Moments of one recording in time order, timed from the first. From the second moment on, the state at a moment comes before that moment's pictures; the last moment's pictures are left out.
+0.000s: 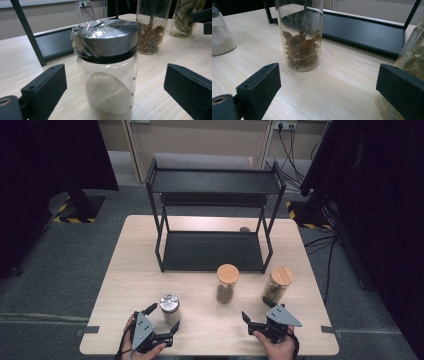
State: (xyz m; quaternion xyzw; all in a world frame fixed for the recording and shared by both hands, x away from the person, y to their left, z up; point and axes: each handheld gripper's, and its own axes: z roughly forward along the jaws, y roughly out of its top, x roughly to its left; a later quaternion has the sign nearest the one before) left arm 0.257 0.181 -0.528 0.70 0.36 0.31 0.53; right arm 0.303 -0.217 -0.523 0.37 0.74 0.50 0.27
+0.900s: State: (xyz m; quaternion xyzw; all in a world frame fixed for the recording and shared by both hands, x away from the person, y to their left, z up) left arm 0.269 0.171 -0.513 0.68 0.36 0.33 0.55; right arm 0.303 -0.215 -0.523 0.37 0.74 0.49 0.27
